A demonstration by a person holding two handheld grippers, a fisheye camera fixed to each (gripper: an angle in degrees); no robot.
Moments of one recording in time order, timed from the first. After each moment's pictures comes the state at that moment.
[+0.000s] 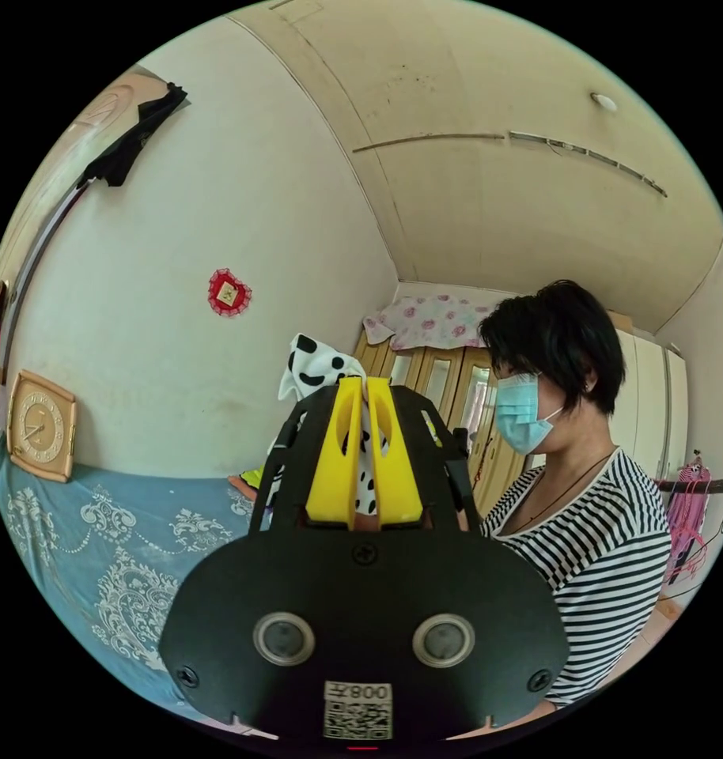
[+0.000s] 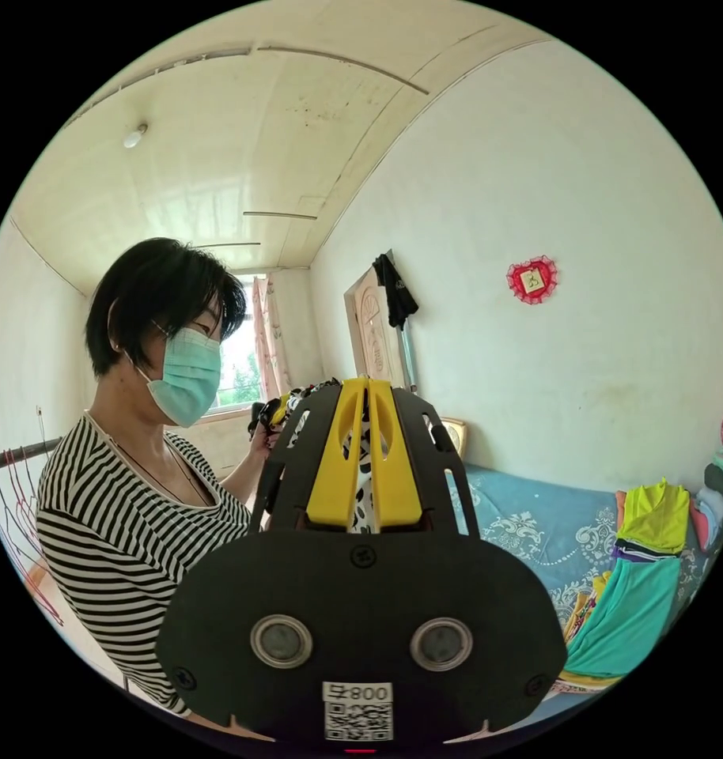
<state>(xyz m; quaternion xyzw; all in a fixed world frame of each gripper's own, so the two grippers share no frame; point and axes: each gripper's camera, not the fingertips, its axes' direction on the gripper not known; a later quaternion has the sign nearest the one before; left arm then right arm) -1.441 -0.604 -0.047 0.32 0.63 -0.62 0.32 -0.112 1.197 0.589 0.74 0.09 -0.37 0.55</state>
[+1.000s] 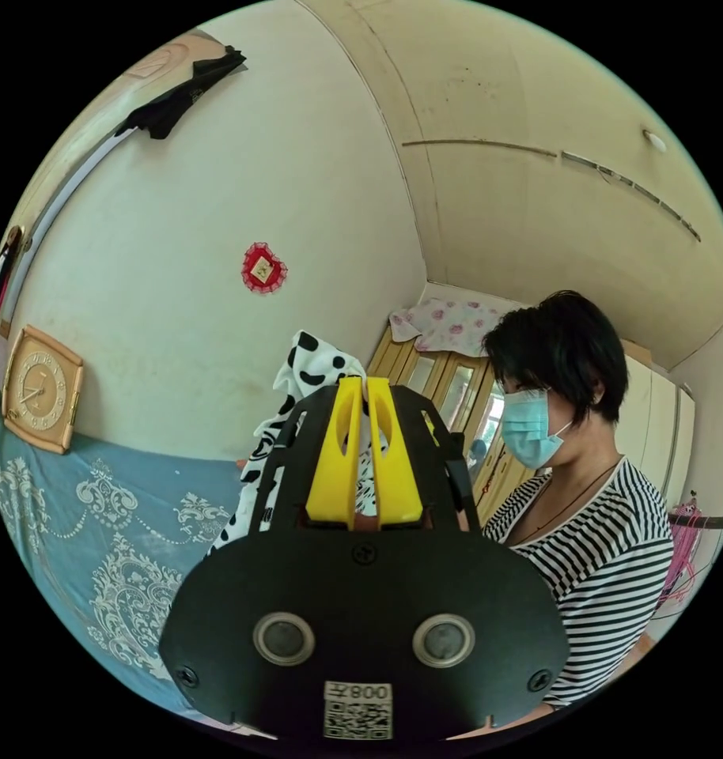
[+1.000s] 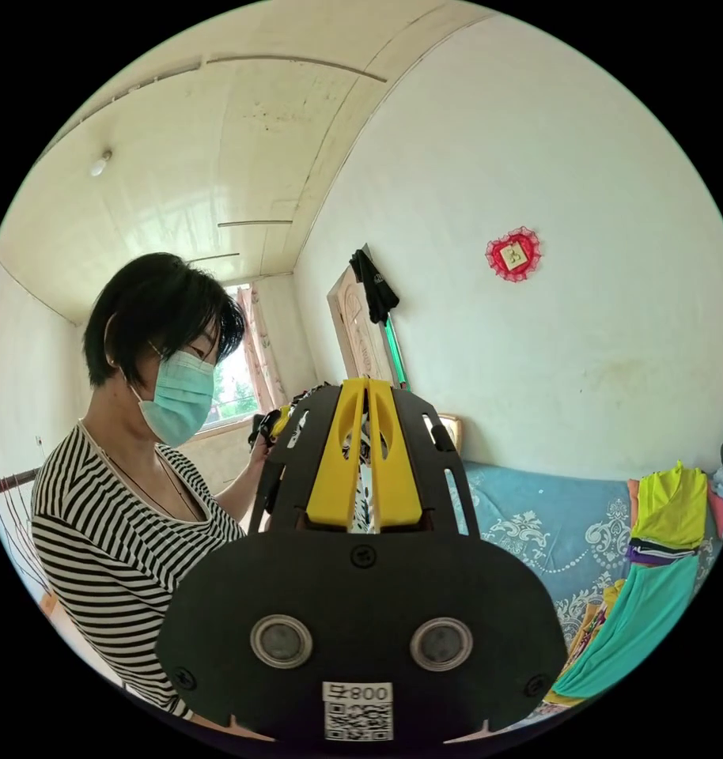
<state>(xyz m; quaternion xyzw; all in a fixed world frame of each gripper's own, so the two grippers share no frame) -1.368 -0.607 0.052 0.28 0.65 -0.64 0.30 -0.091 1.047 0.519 0.75 0.05 -0.35 0.57</state>
